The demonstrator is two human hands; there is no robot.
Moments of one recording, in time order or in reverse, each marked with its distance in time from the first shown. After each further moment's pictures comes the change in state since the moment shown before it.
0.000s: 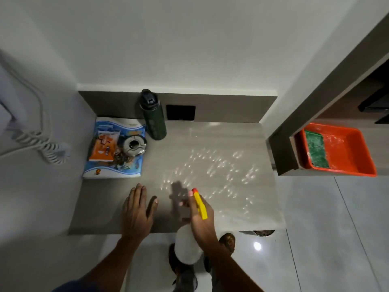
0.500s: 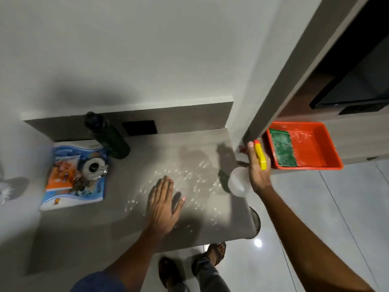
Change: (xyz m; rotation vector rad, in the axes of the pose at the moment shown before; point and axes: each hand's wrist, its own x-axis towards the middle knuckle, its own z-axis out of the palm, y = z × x) left_hand 0.054 0.186 0.046 0.095 -0.137 0.276; right_hand 0.154 -0.159 -0.247 -0.055 0.301 -0.351
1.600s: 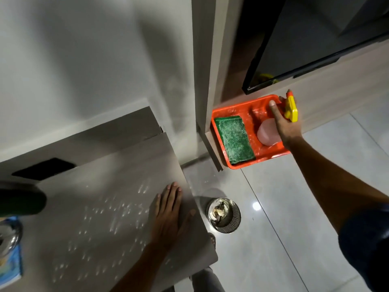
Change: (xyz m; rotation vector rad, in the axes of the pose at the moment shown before) left_hand 0.103 0.158 0.112 0.111 -0.162 0.313; right_hand 0.253 0.054 -0.264 -0.212 0.293 0.109
